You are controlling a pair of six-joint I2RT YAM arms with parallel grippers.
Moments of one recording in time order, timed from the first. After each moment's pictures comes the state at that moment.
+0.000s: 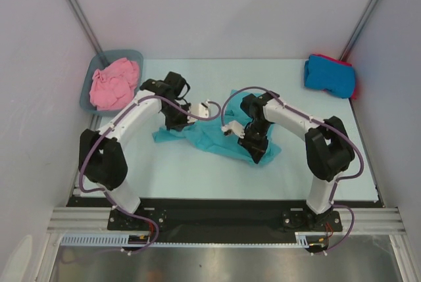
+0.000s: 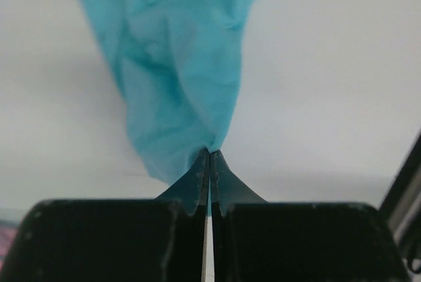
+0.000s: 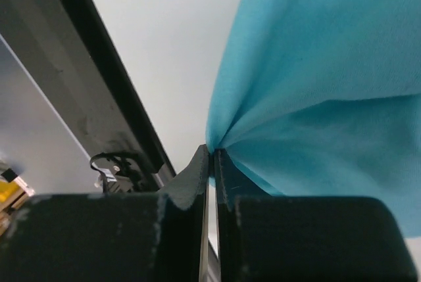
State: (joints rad) left arm -0.40 1.68 1.49 -1.10 0.29 1.08; right arm 0.56 1.83 1.42 -1.25 -0.42 -0.73
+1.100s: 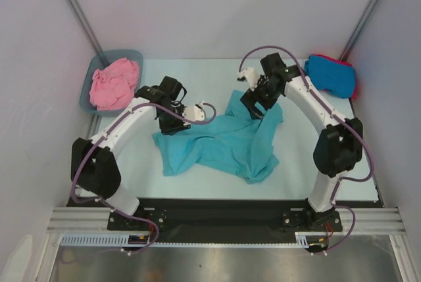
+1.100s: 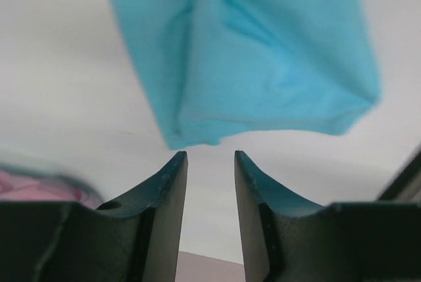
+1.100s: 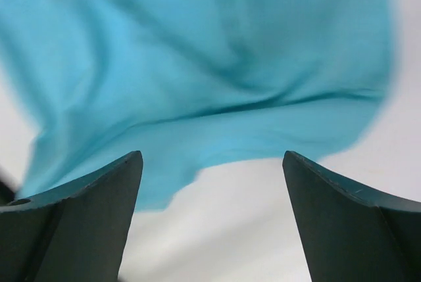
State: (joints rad) left arm -0.44 1.56 1.35 -1.10 0.17 1.00; right arm 0.39 1.79 1.66 -1.01 -0.29 -0.55
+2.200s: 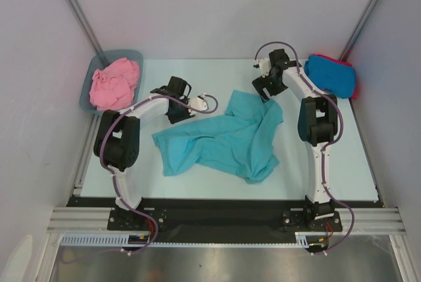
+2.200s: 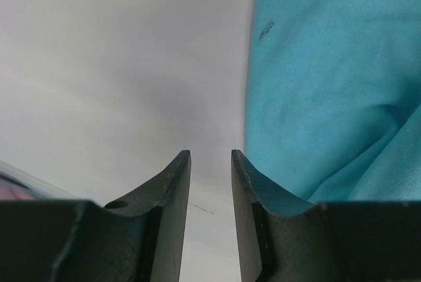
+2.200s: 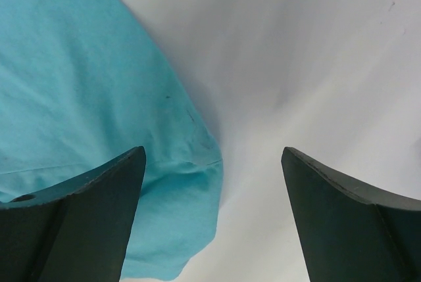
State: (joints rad) left arm -0.35 1.90 1.34 -0.59 0.04 0.95; right arm 0.19 2.32 2.03 -0.79 -0.06 -0.41
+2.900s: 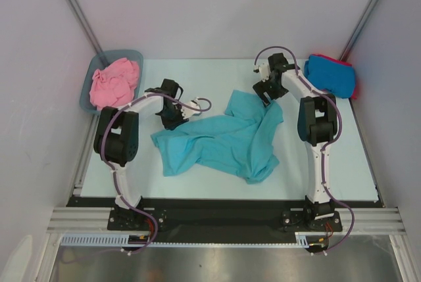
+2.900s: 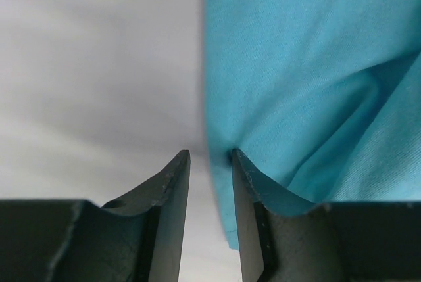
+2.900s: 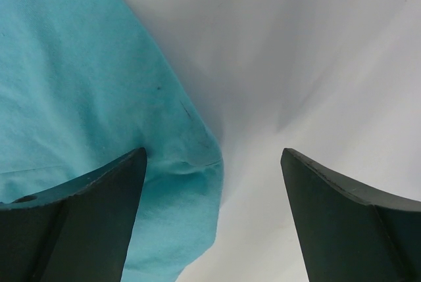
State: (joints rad) left arm -0.27 1.95 1.34 -0.69 0.14 1.00; right arm 0.19 2.33 1.98 -0.78 -0.01 -0.43
